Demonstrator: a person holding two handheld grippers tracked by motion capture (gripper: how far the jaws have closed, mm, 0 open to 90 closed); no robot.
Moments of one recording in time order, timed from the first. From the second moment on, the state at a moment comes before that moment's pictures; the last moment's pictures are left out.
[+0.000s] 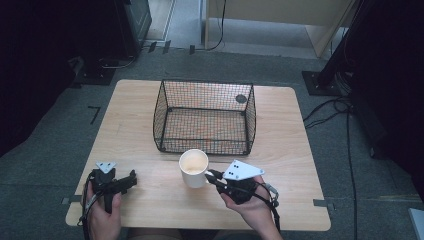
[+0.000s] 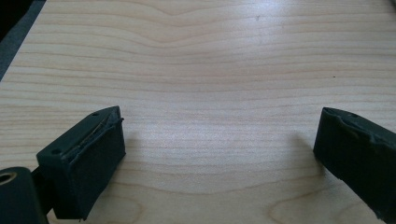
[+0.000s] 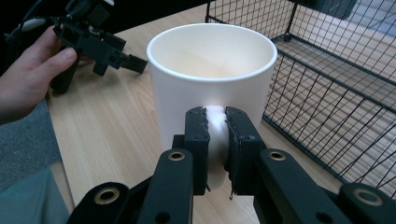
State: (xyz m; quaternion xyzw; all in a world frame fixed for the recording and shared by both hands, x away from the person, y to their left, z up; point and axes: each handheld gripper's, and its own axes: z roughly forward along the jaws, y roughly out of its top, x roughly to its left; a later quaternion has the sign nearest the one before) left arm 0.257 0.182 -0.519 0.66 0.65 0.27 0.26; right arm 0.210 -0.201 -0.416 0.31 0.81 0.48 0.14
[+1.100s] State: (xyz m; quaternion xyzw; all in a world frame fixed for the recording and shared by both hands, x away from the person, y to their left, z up) left arm 0.258 0.182 -0.519 0.66 0.65 0.27 0.26; right arm 0.245 -0.198 -0.353 0.30 0.80 0.50 0.17
